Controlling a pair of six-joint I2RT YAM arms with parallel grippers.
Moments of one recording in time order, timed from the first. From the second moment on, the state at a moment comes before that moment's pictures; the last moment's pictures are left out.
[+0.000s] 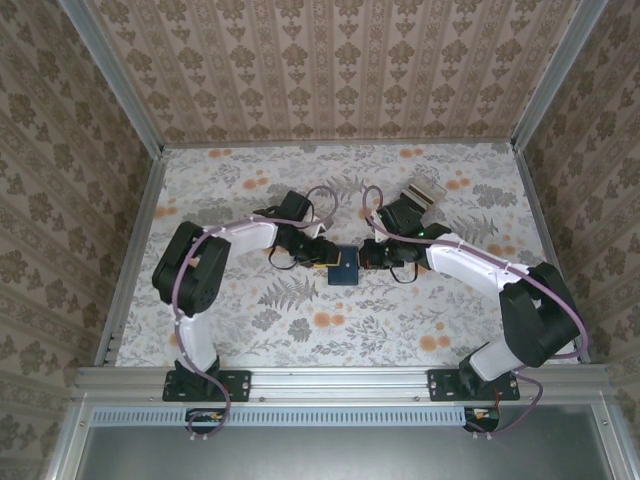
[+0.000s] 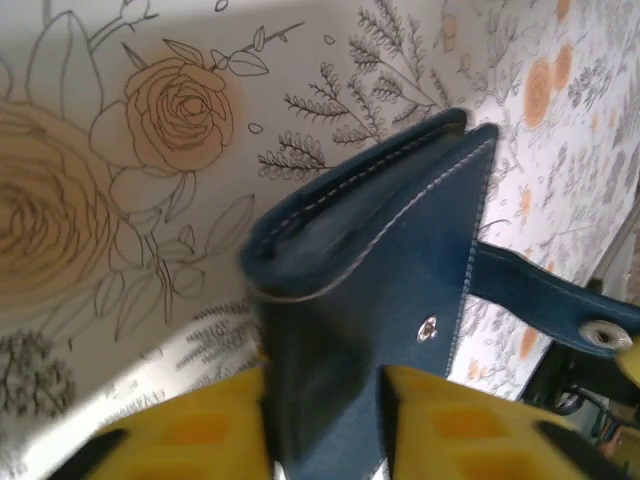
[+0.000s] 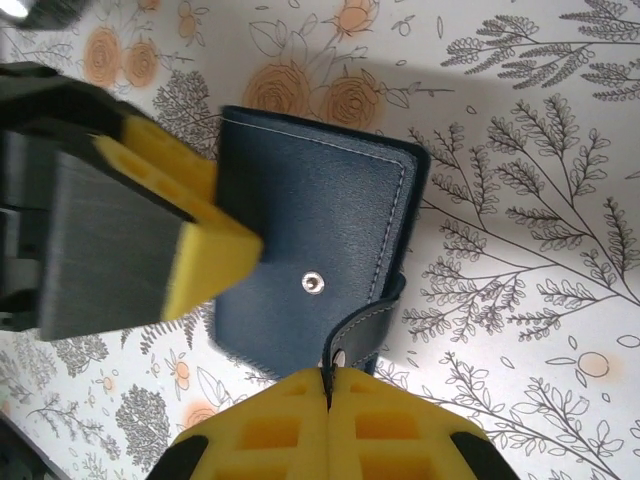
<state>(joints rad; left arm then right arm) -0.59 1.92 1.17 -0.41 0.71 -0.40 0.51 1.51 0.95 -0.44 -0.30 0.48</state>
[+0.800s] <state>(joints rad) -0.48 1.91 1.07 -0.17 0.93 -0.54 0.51 1.50 0.96 -0.38 -0.36 0.57</state>
